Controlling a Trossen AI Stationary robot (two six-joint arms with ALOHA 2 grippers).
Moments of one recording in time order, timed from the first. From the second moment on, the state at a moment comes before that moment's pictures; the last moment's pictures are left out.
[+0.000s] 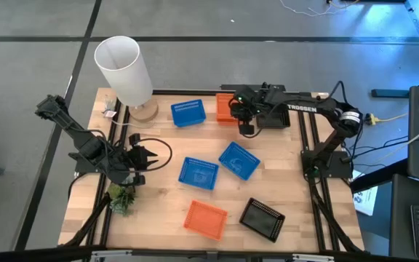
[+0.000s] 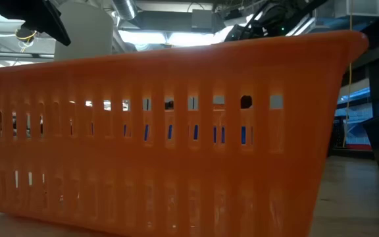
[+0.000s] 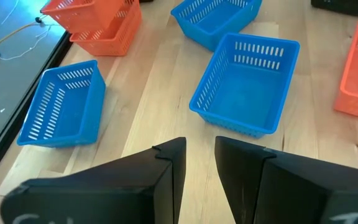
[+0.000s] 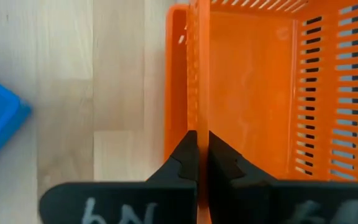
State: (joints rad) left arm -0.66 0.84 0.74 -0.76 -0.77 -0.52; right arm -0.46 1.68 1.21 -0.64 0.03 -0.50
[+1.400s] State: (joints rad) left arm -0.66 0.84 0.74 -0.76 -0.77 -0.52; right arm -0.46 1.74 1.21 -0.63 0.05 -0.45
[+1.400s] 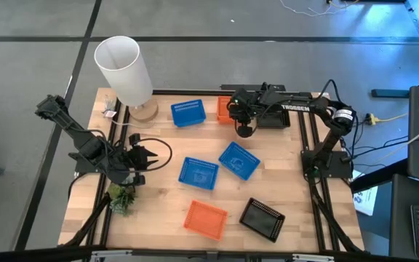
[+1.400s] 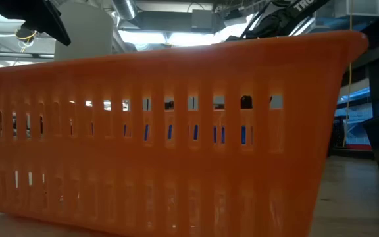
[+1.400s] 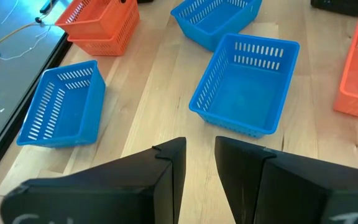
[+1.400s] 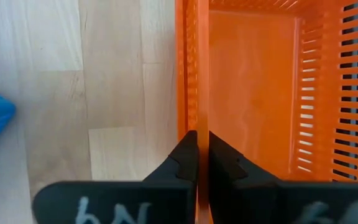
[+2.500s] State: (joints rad) left arm -0.66 0.84 0.74 -0.75 -0.71 -0.64; right arm -0.46 1.74 1.21 -0.62 0.05 -0.40
